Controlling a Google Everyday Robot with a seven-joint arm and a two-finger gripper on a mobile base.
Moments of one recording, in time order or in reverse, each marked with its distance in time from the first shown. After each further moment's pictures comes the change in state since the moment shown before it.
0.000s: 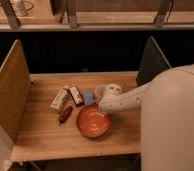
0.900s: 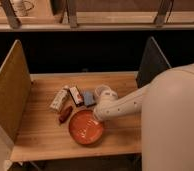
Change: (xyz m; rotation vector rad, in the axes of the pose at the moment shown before) arm 0.027 0.036 -0.005 -0.066 0.013 -0.009
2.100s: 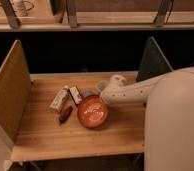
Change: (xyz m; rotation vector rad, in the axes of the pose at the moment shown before) arm -0.071 -0.055 -0.020 0.045 -0.104 0.017
